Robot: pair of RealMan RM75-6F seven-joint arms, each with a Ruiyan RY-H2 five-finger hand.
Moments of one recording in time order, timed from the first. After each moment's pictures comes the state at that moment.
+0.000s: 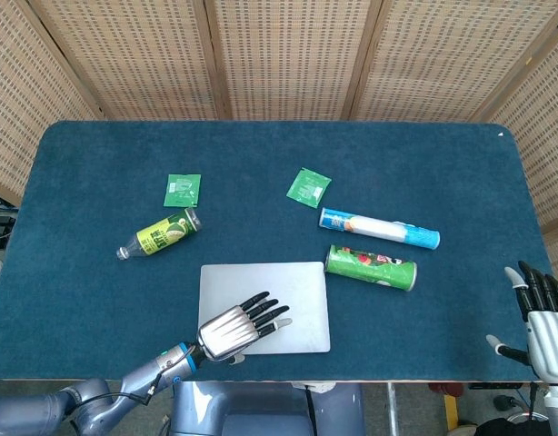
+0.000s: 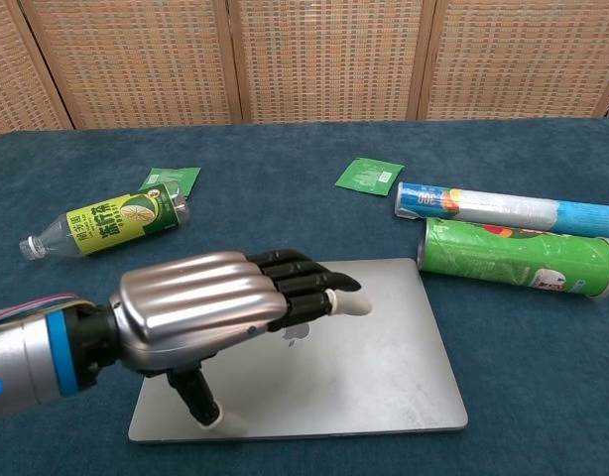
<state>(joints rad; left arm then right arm) -0.62 -1.62 -0.07 -1.60 1.75 0.80 0.36 0.01 -1.02 0.06 -1.75 -1.51 1.53 -0.04</state>
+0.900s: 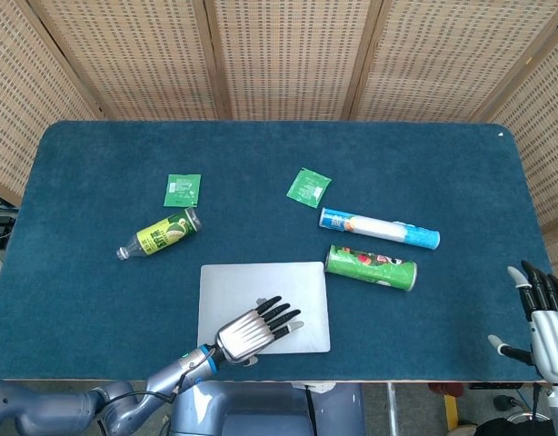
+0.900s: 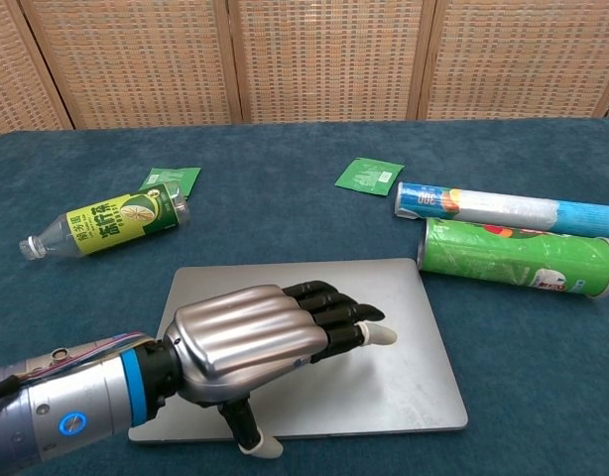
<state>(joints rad) -0.68 -1.77 -0.03 -1.48 1.62 0.81 0.45 0.01 -1.01 0.06 -1.75 -1.51 1.53 0.00</state>
